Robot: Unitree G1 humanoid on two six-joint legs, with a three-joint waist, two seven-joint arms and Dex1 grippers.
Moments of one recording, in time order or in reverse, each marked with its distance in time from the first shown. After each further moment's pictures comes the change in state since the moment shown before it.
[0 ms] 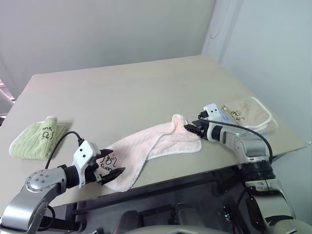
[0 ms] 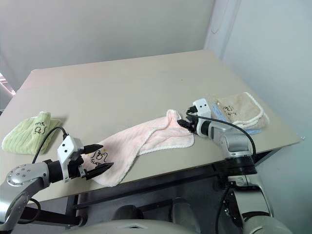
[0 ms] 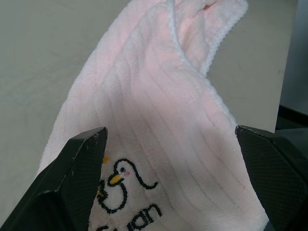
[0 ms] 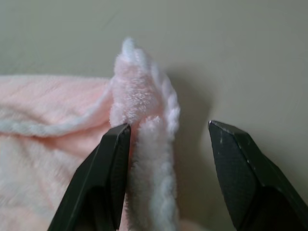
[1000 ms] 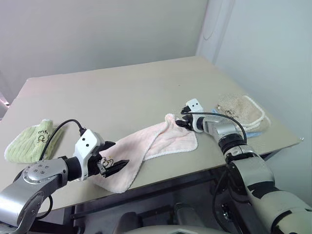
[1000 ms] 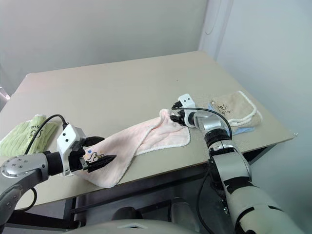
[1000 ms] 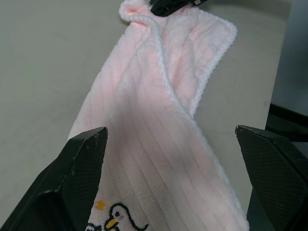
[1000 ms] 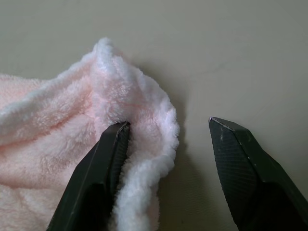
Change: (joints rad) left arm -0.100 0.060 0.062 -0.195 -0.159 0.292 0.143; right arm -0.359 0.126 0.100 0.739 -0.256 -0.340 0.074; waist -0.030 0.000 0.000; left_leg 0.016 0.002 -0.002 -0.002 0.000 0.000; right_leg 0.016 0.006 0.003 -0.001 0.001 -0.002
